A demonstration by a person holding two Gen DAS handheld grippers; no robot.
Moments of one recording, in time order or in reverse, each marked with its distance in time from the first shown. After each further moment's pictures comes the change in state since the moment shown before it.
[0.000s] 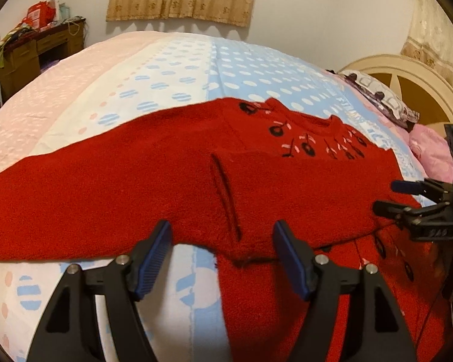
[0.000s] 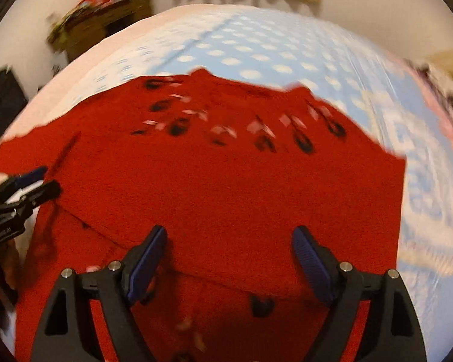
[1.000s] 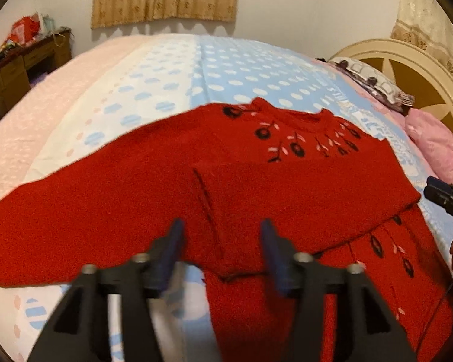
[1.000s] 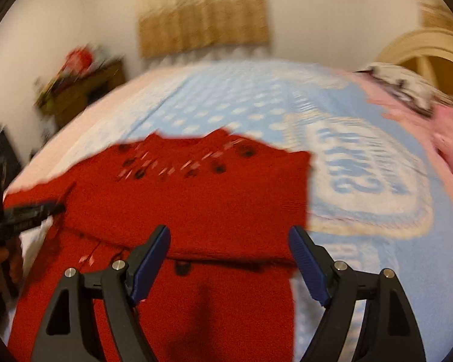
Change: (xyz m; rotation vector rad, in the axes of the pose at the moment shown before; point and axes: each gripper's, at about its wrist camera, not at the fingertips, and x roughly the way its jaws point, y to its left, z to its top) left arm 0.003 -0.018 0.014 0.092 0.019 0.008; right arm -0.072 -0.079 -0.059 0.178 -0.237 -0.007
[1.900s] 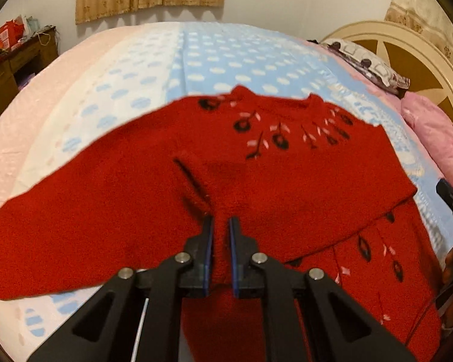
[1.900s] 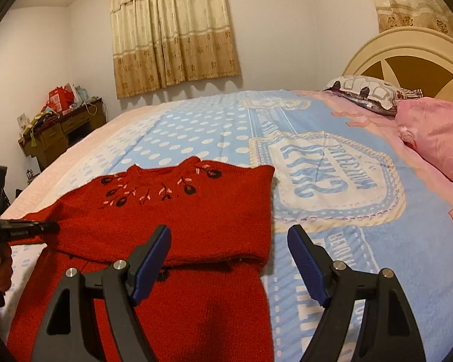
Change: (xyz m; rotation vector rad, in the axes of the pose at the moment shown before) left arm 0.016 -0.026 0.011 0.052 0.101 -0.030; right arm -0.040 -0.022 -0.037 0.145 -0.227 -0.122
